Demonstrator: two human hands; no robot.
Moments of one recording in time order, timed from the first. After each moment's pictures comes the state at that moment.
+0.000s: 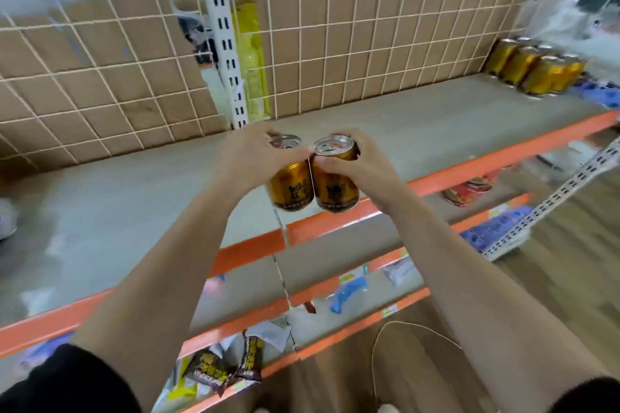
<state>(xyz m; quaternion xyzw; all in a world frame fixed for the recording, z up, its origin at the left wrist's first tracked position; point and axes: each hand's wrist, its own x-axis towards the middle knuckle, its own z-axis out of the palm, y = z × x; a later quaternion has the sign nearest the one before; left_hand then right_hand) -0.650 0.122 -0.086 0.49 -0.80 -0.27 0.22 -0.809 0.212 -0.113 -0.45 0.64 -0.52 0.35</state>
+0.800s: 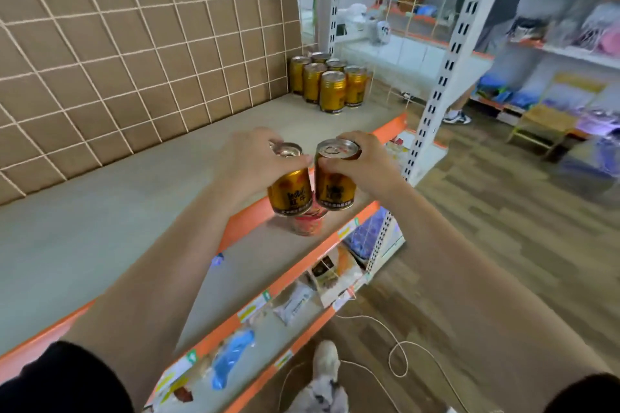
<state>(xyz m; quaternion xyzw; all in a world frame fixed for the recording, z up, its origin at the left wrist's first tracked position) -1.095 0.235 -0.090 0.33 -0.89 -0.25 0.18 -1.235 0.358 -0.123 -0.38 0.78 -0.48 0.12</state>
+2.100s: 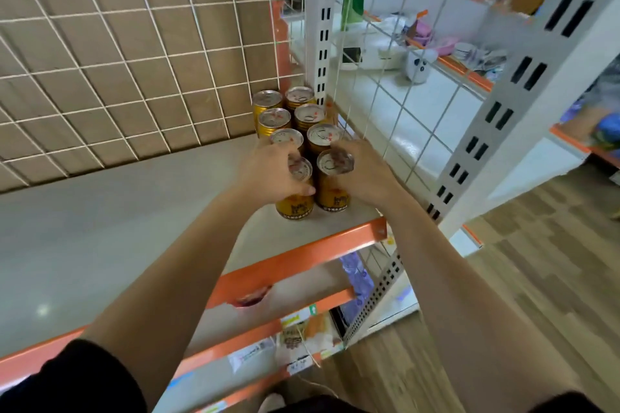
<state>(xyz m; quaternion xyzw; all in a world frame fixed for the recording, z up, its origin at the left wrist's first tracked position) -1.406 0.176 -0.104 0.42 -0.88 -0.21 0.10 -1.558 0.252 -0.118 -0.53 0.76 -0.30 0.21</state>
